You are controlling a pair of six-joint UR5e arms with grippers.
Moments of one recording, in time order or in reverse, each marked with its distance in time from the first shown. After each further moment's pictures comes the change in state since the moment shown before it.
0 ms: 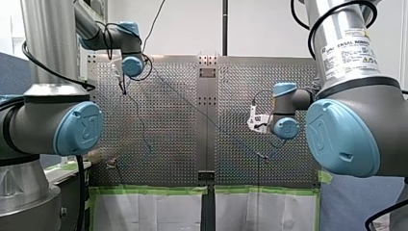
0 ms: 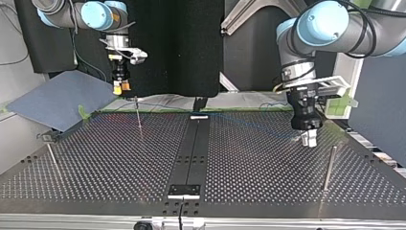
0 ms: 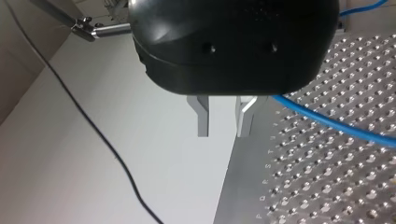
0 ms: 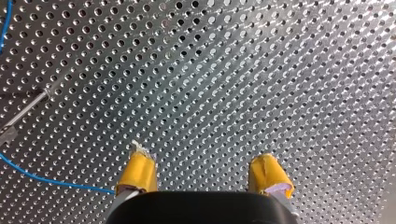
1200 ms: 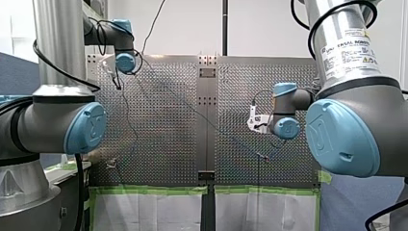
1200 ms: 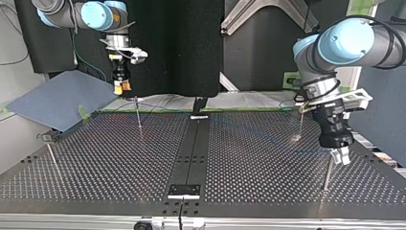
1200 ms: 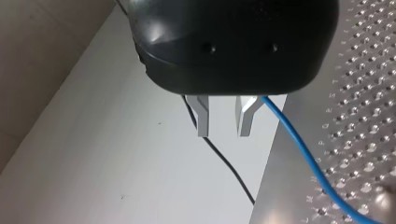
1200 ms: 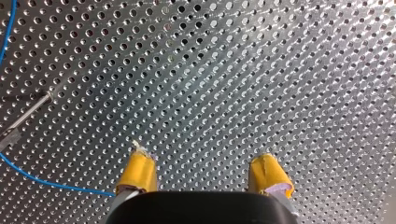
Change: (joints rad) left arm 0.126 -0.023 0.078 -0.004 0.020 -0.133; right arm -0.001 0.000 0.000 0.005 -0.011 0.000
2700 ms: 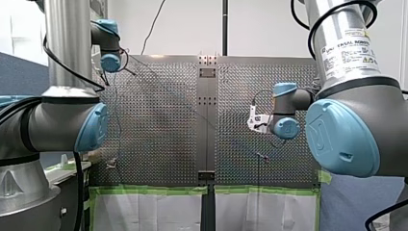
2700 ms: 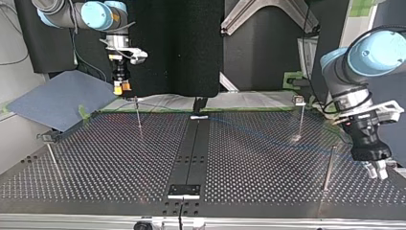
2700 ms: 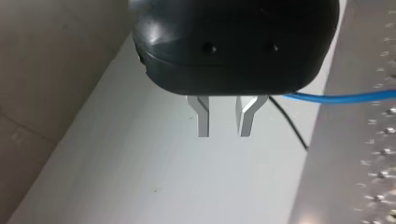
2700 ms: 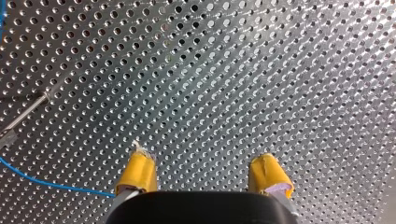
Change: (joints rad) left arm 0.177 -0.016 0.021 0.066 0.157 -0.093; right arm 0.000 0.000 0.000 -0.007 0.000 0.000
